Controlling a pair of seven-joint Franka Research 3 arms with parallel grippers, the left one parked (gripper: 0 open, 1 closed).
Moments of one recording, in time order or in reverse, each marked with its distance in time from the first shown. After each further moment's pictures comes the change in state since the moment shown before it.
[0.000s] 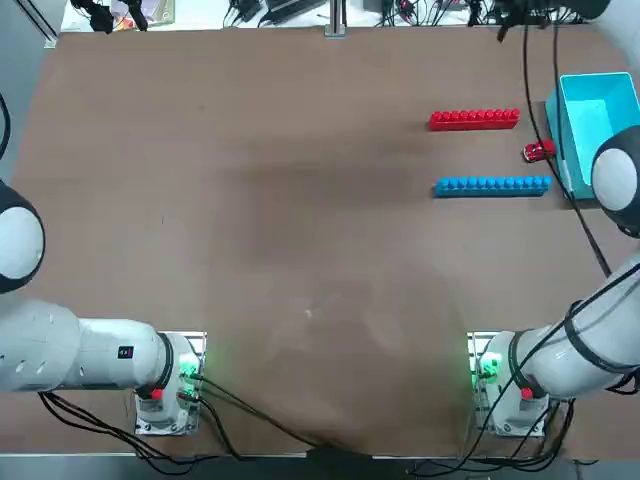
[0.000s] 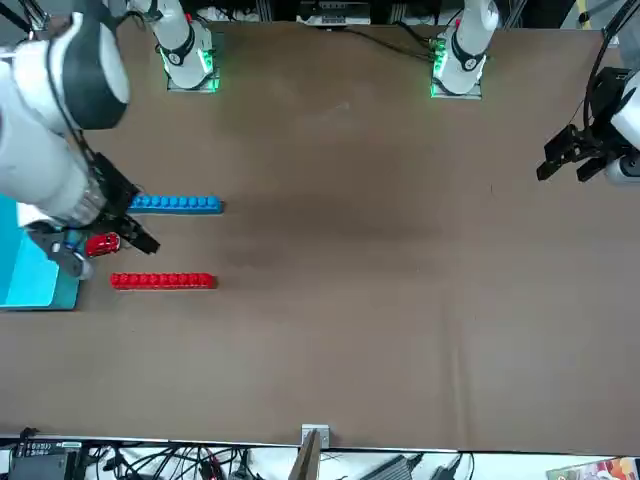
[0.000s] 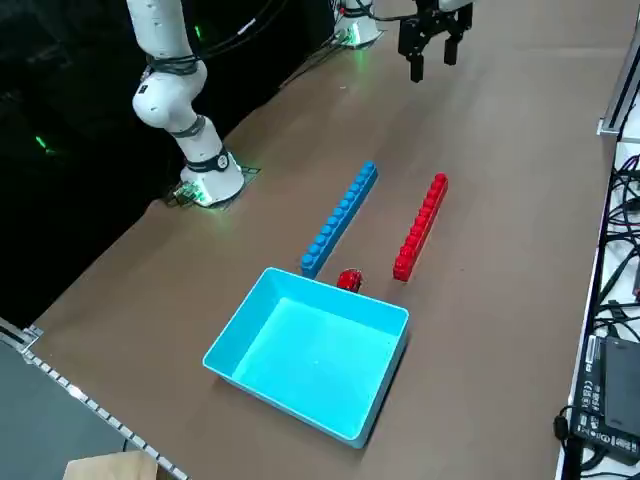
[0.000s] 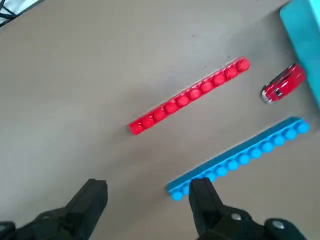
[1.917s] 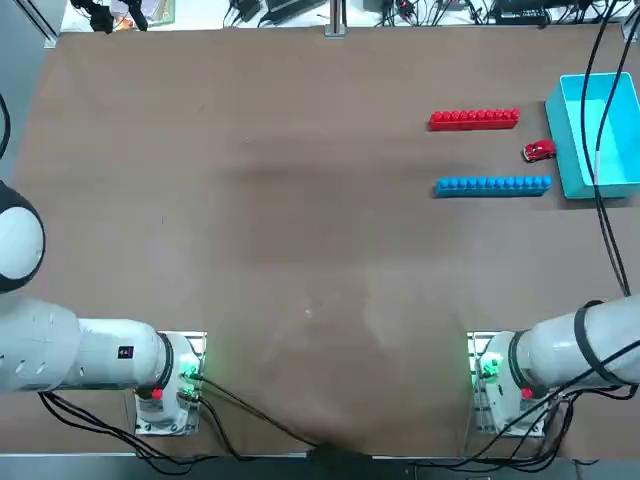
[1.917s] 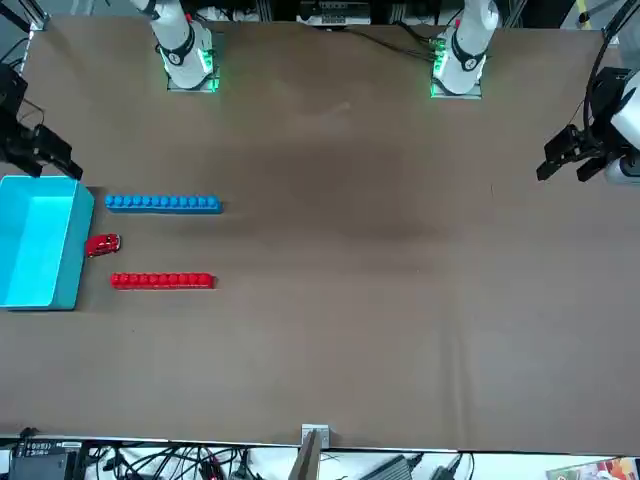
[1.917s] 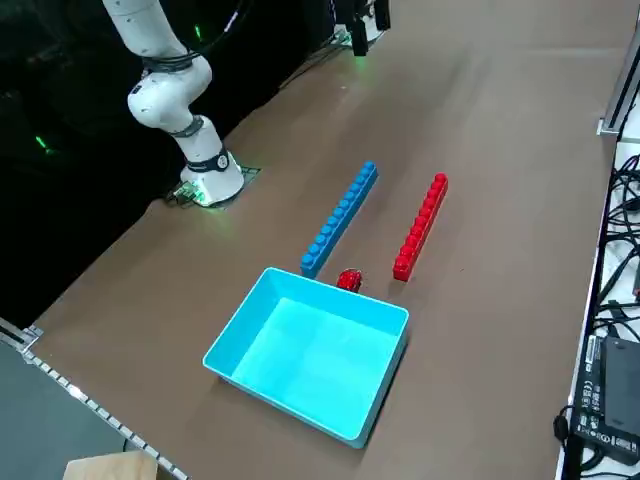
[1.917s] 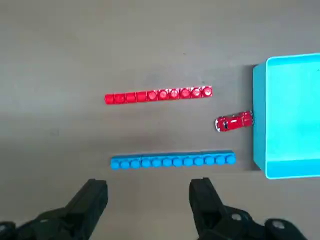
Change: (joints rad) arm -0.184 -0.259 0.025 -0.091 0.000 -0.119 -0.600
